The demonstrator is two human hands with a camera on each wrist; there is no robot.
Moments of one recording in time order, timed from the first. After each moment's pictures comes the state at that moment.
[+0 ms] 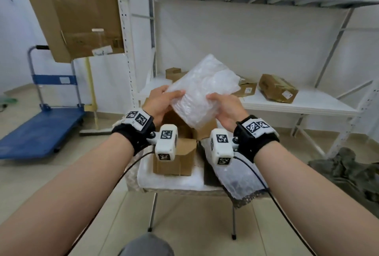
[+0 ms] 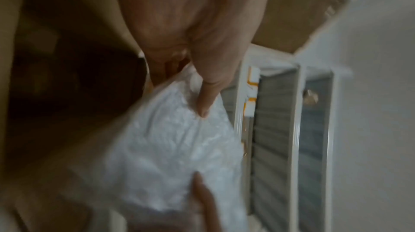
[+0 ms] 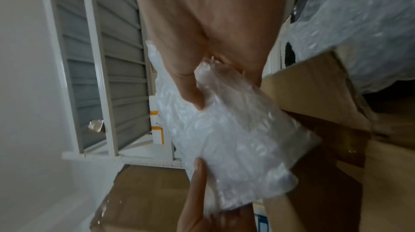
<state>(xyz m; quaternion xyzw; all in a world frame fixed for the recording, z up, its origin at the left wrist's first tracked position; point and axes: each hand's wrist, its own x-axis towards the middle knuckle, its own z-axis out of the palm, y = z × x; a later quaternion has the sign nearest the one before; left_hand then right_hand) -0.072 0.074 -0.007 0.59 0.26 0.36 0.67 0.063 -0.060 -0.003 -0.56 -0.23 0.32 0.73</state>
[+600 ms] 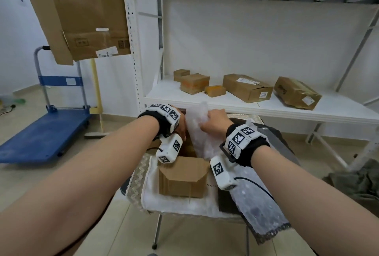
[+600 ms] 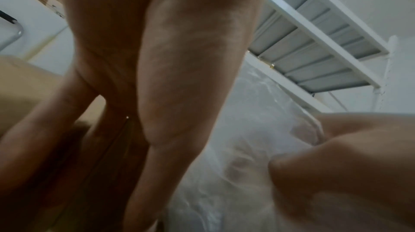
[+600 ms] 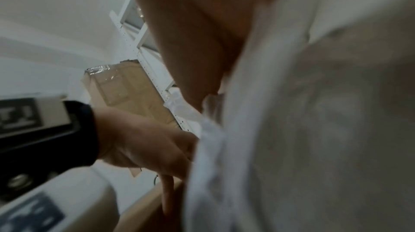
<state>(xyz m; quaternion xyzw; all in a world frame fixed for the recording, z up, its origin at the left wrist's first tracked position) -0.008 0.170 -0.030 0.93 0.32 -0.18 0.03 0.084 0.035 -0.038 -0.86 -0.47 0.05 0.18</state>
